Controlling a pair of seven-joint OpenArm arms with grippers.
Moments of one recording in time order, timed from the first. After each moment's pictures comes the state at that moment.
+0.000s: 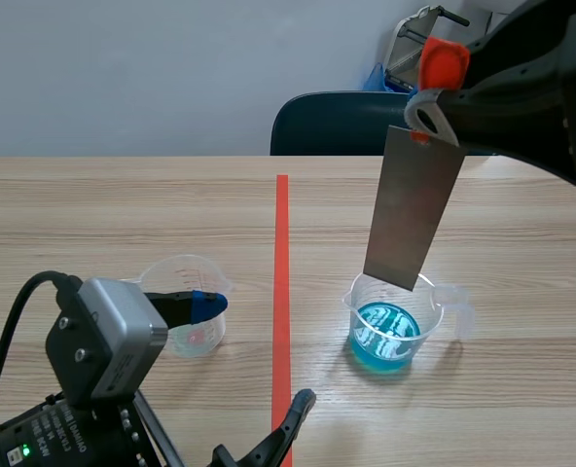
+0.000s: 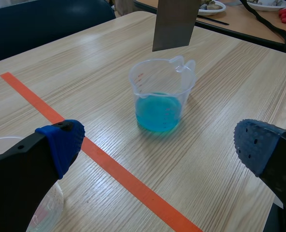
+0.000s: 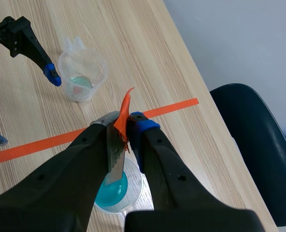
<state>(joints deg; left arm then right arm) 23.4 -37.5 36.9 101.6 -11.2 -5.8 -22.7 -13.7 43.2 11.2 136.1 43.0 45.4 -39.2</state>
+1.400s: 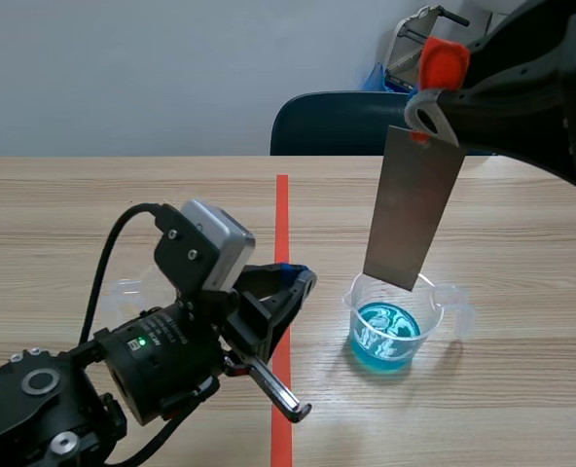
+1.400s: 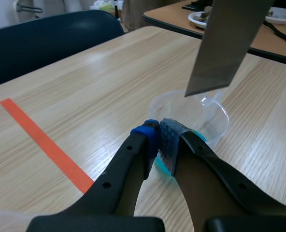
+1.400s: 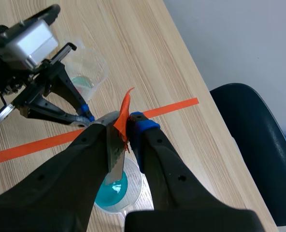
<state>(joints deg) 7.5 -25.5 40.6 90.6 -11.2 -8.4 -16.9 -13.7 43.2 11.2 136.1 43.0 45.4 -39.2</state>
